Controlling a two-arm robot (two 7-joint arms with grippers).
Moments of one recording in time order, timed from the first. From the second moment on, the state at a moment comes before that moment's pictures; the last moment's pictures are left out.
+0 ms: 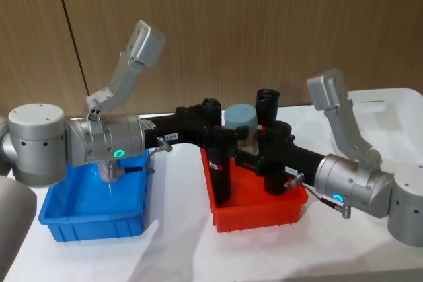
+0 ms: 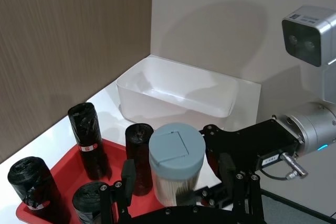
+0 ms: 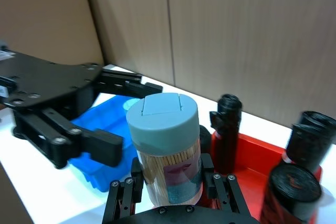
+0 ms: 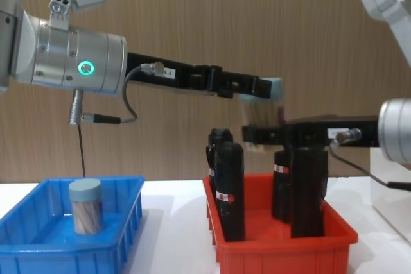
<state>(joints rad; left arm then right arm) -0.71 0.28 0.36 -1.24 -0.35 0.47 -0.89 0.41 0.23 -0.31 -1.44 0.28 0.32 0.52</state>
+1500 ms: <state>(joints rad) -0.71 0.28 0.36 -1.24 -0.35 0.47 -0.89 0.37 0.39 -0.11 -1.29 0.33 0.23 0.15</state>
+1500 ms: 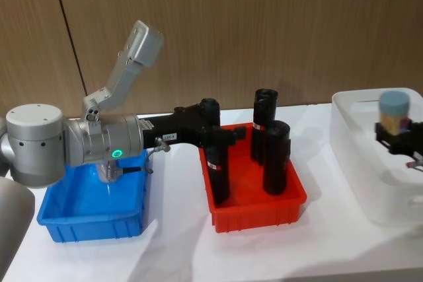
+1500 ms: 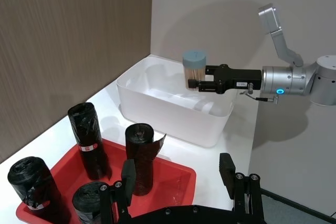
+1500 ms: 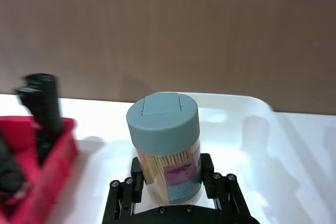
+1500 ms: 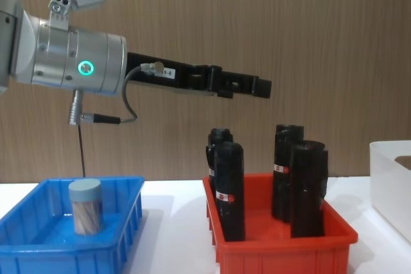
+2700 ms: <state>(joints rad) -0.71 0.28 0.36 -1.24 -0.35 0.47 -0.89 0.39 0.42 -0.06 -1.15 0.34 0.19 0.12</state>
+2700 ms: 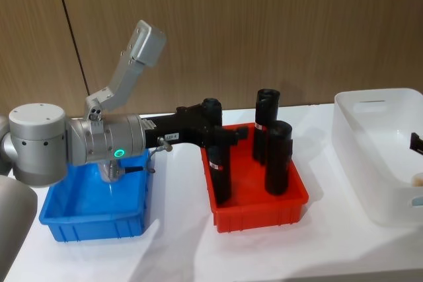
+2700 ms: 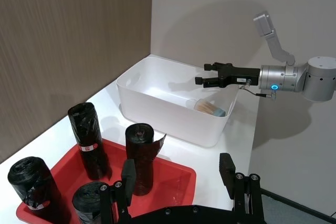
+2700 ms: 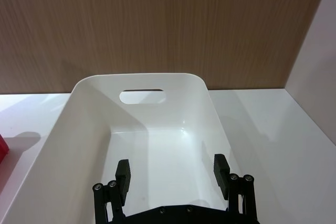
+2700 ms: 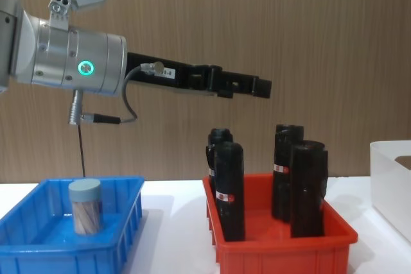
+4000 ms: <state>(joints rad) -0.48 0.33 0.41 -1.43 -0.28 0.25 -0.46 0.11 0.36 -0.17 -1.58 0.30 0.08 0.08</state>
